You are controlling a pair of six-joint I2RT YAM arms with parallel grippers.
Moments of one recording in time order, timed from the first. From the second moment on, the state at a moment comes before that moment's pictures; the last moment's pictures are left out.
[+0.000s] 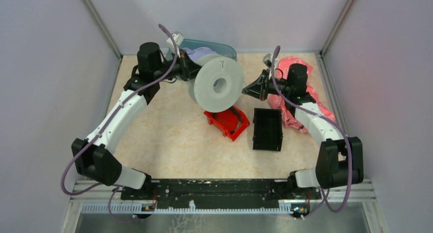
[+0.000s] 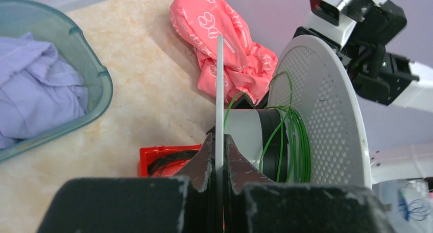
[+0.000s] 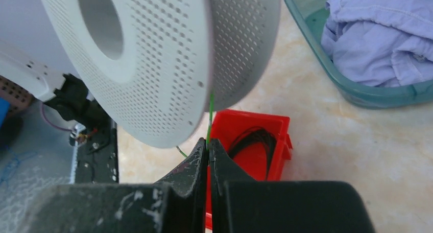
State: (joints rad) left arm -0.37 1.41 1.36 -0.11 0.68 -0.34; right arm 0.15 1.36 0.95 0.18 -1.11 0.10
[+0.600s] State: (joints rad) left arm -0.33 1.46 1.22 0.20 0.76 -0.79; right arm 0.24 1.41 0.82 0.70 -1.03 0.65
